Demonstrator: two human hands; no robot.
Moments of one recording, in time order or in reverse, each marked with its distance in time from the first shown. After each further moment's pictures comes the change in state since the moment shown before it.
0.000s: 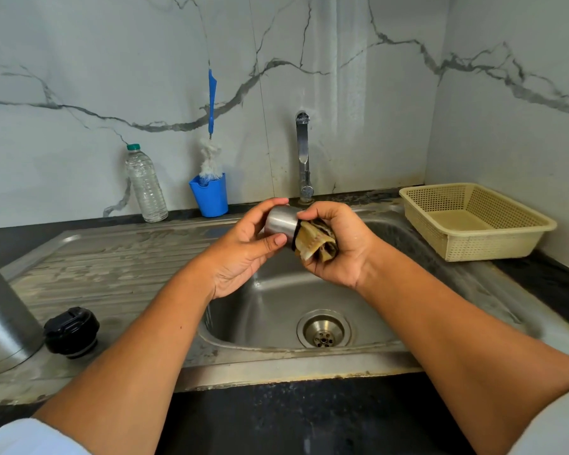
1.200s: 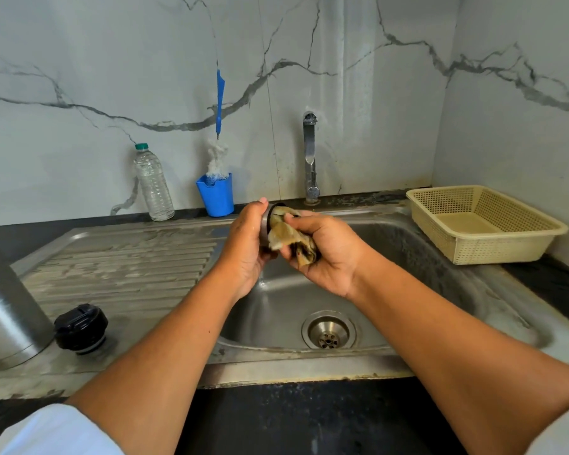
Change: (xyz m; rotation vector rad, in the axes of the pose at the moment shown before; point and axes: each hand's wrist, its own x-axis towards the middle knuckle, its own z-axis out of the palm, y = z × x) left_hand 0.009 0.001 0.022 0.053 0.493 -0.009; right_hand -0.003 0.018 0.026 0.016 -0.125 -0.159
